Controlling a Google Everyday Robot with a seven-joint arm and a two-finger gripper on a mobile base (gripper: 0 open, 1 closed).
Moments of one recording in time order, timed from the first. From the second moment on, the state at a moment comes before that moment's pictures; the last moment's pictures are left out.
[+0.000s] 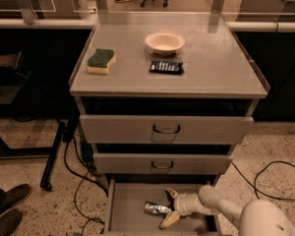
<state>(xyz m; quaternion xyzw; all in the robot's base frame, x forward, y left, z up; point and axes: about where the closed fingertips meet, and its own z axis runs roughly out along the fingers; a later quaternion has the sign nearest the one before) 0.534 -0.098 0.131 -0.55 0.72 0.29 0.32</state>
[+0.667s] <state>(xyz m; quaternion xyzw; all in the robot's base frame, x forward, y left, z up) 0.529 -0.092 0.116 -0.54 0.72 0.29 0.34</state>
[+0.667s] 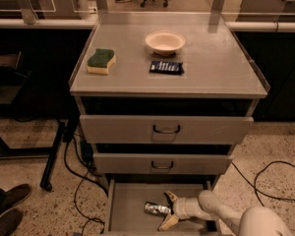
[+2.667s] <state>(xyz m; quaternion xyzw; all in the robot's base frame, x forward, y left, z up) 0.527 -0.090 0.106 -0.54 0.71 0.29 0.33</state>
